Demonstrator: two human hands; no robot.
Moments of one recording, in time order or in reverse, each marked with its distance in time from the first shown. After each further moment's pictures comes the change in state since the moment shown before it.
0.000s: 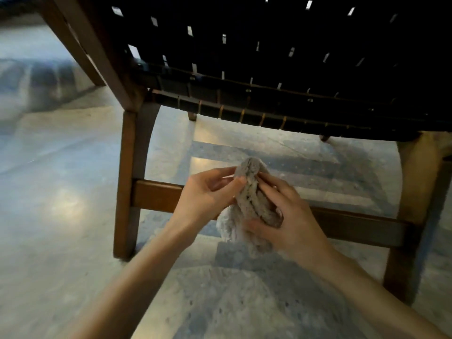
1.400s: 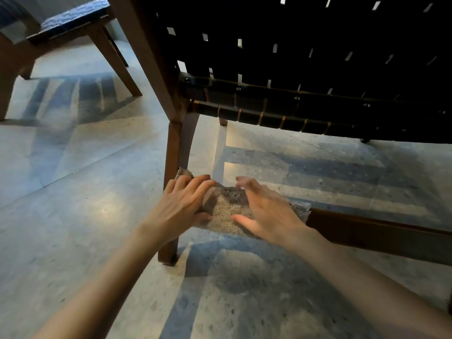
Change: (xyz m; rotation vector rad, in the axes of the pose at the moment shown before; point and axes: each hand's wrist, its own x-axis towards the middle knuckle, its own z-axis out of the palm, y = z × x) left_hand 0.022 -0.047 -0.137 1.587 -0.145 0.395; right_hand 0.078 -0.009 0.084 -0.383 -0.200 -0.173
